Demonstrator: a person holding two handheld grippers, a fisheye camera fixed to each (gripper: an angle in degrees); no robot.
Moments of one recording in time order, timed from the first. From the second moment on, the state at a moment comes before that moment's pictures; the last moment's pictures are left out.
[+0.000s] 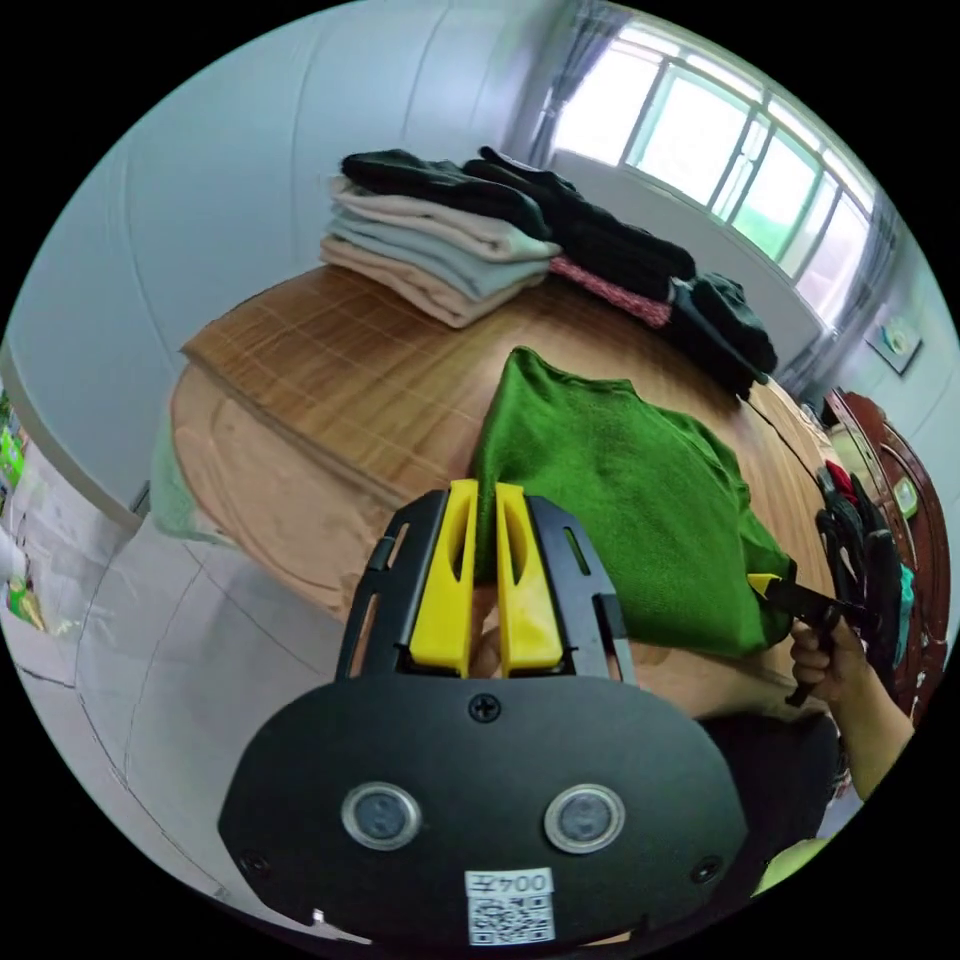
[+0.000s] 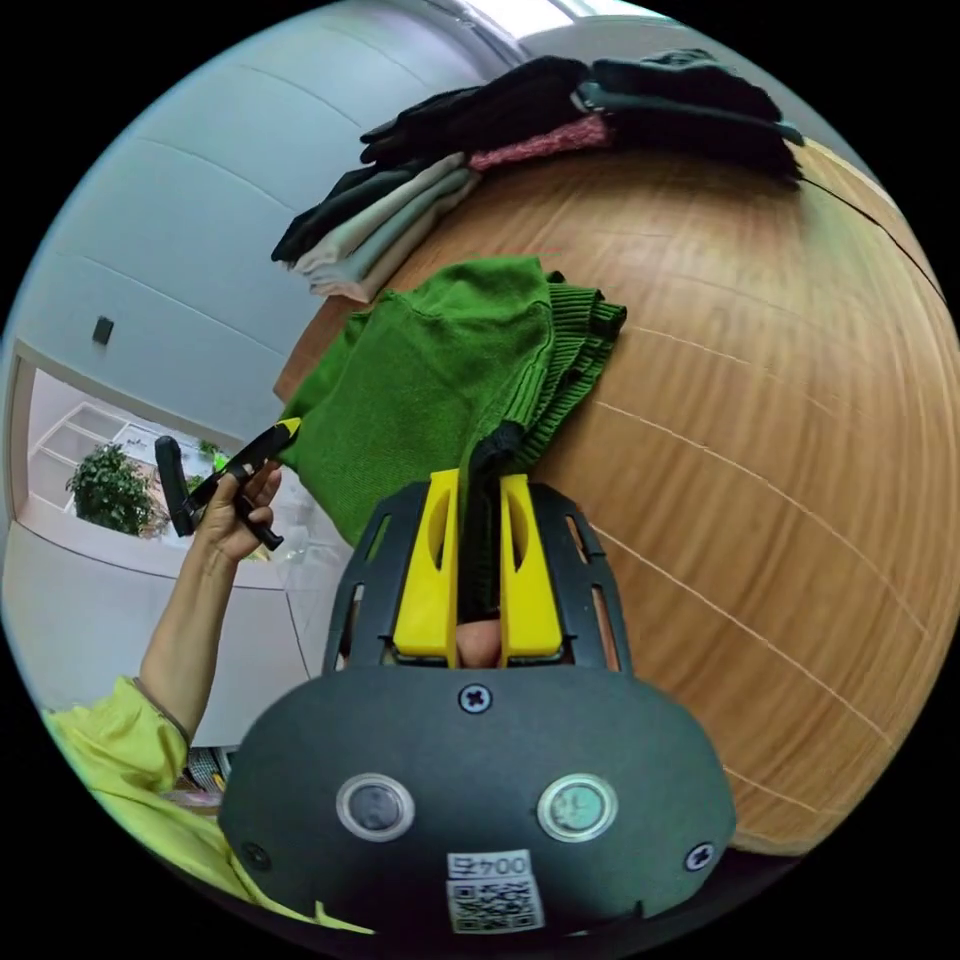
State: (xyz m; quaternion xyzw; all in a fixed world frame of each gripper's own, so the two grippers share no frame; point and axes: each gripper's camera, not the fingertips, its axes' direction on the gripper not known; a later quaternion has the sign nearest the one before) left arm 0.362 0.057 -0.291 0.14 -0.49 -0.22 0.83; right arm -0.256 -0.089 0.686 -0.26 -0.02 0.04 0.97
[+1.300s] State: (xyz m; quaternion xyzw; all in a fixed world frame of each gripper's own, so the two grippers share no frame) left arm 0.237 -0.027 -0.269 0.09 -0.68 -0.15 0.71; right arm -0.213 -0.131 0.594 -0.23 -0.17 0.06 0.96
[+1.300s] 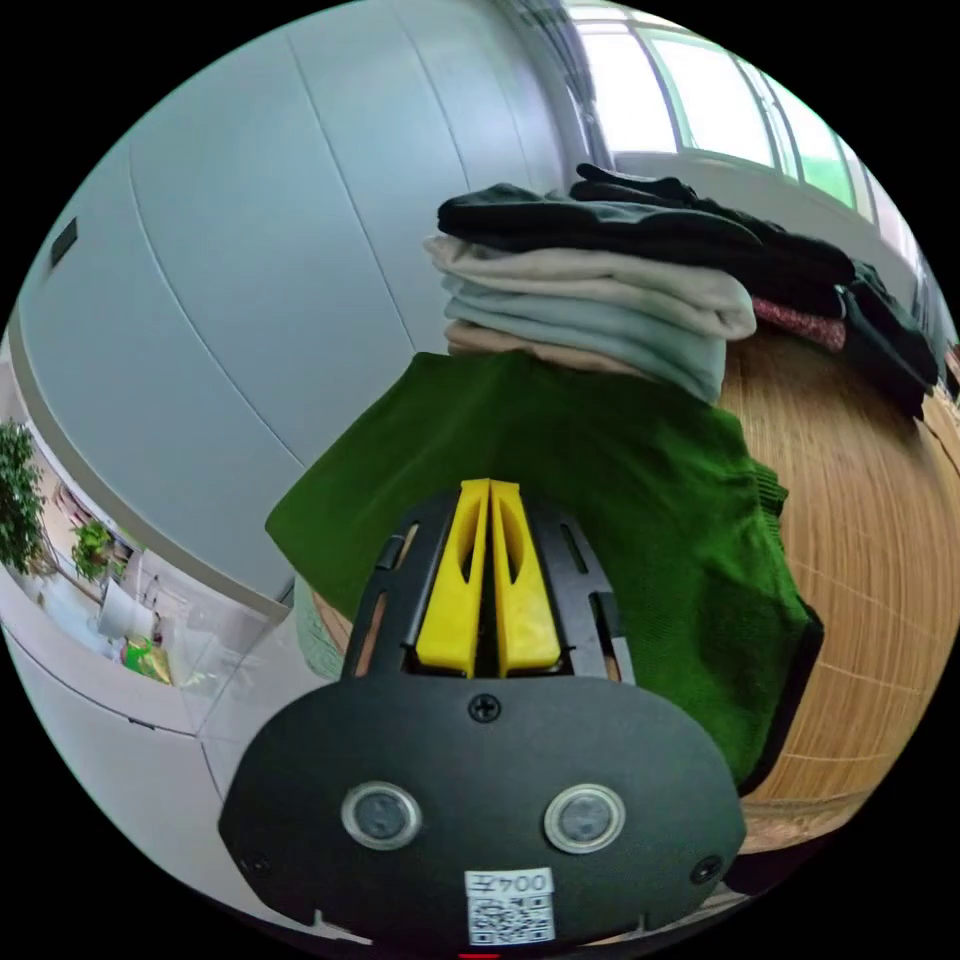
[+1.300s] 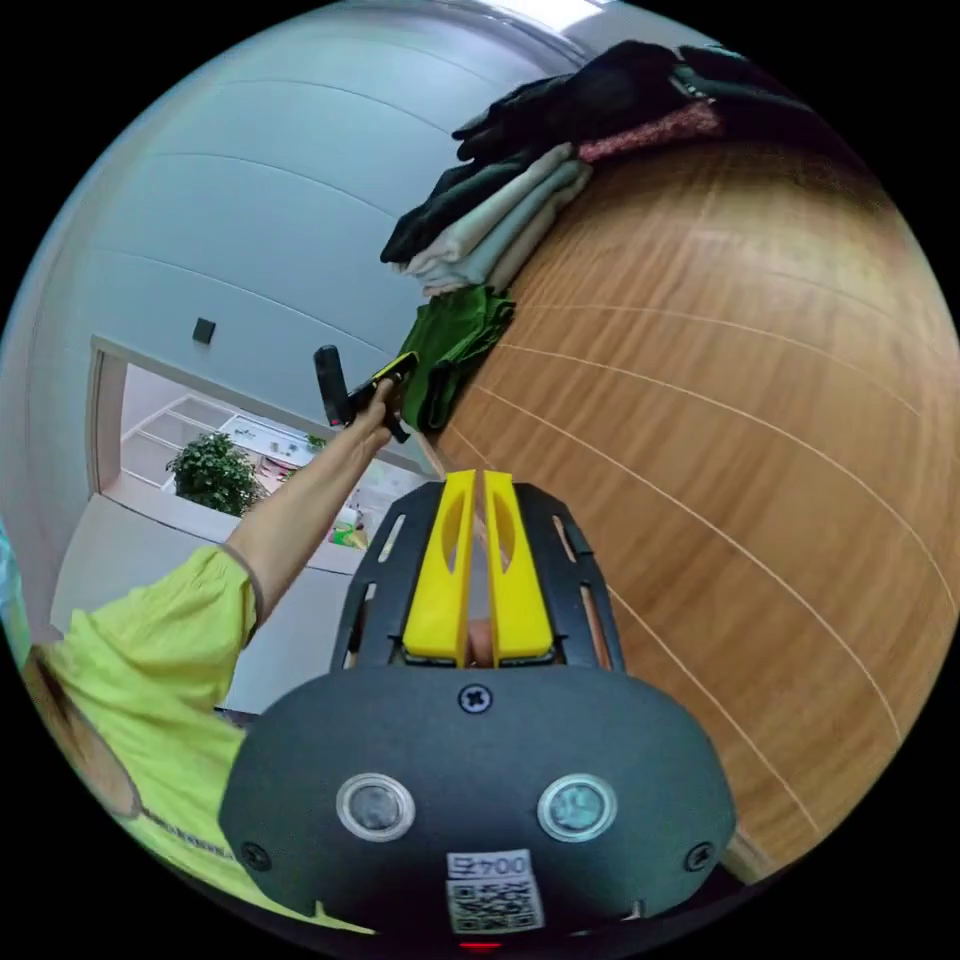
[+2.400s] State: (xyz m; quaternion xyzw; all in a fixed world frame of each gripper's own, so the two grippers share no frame) left arm 0.328 0.107 0.065 0.00 -0.48 0.08 0.87; right arm -0.034 -0.064 0.345 -0.15 0.41 0.04 0.90
